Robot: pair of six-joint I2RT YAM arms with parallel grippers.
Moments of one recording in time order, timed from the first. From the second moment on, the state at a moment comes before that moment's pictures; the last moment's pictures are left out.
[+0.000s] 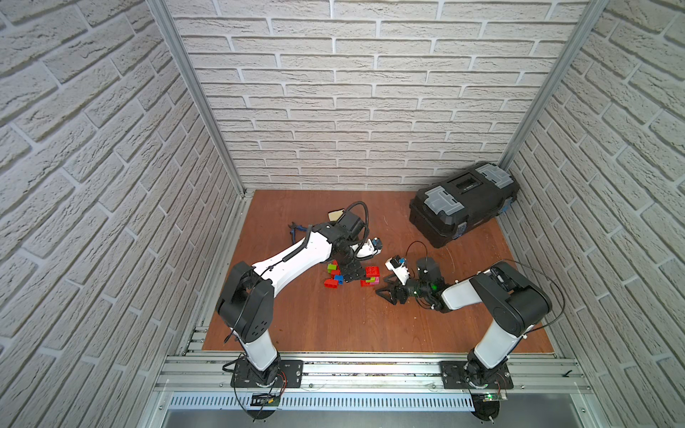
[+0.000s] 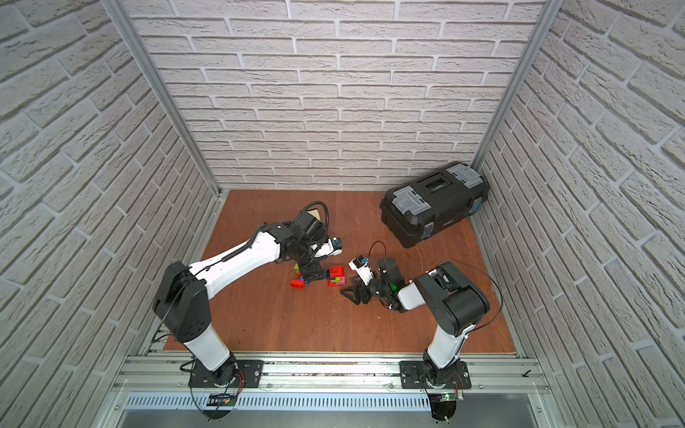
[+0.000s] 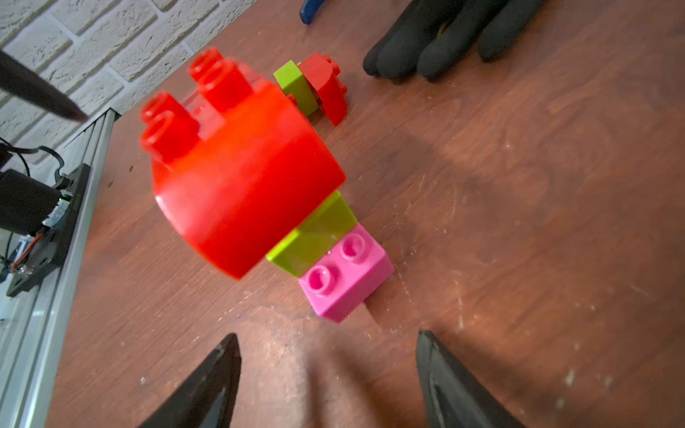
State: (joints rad) left arm -0.67 1.67 1.37 -0.89 0.17 0.55; right arm 0.42 1.76 0.46 0.65 -0.66 -0.01
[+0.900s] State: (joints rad) left arm -0.58 1.55 1.31 -0.88 0.23 0.52; right arm 0.44 1.90 0.58 0.76 -0.74 -0.14
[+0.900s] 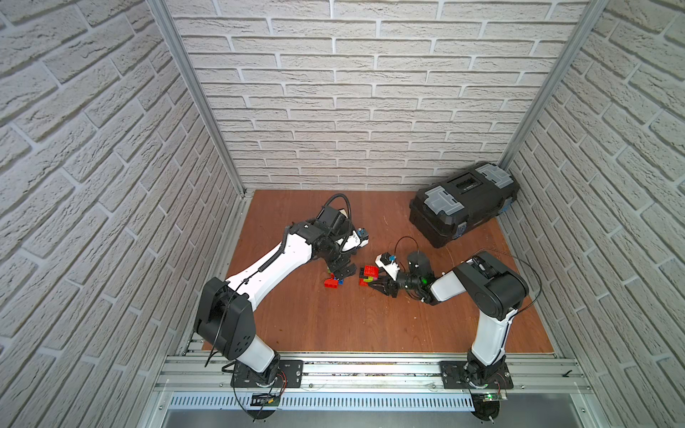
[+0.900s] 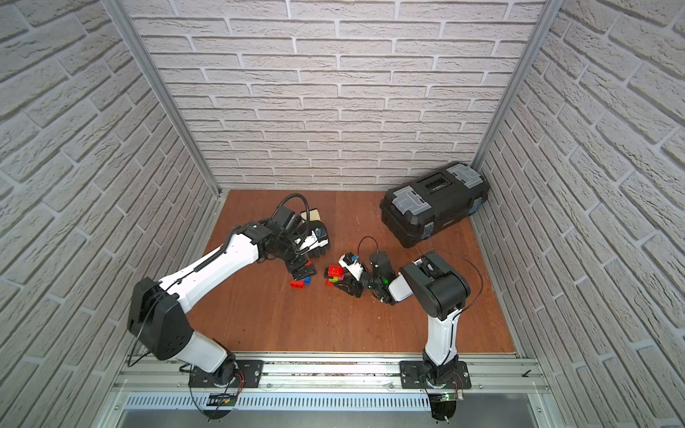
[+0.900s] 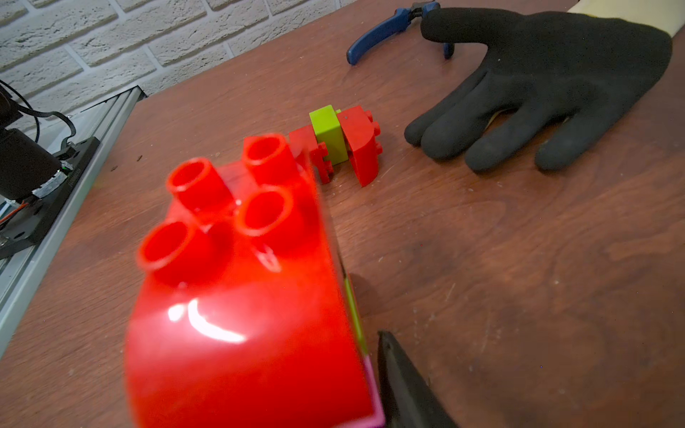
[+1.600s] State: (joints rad) left arm -0.56 1.51 1.31 -0.88 0.27 0.50; right arm 0.45 1.70 0.56 0.62 -0.77 0.12
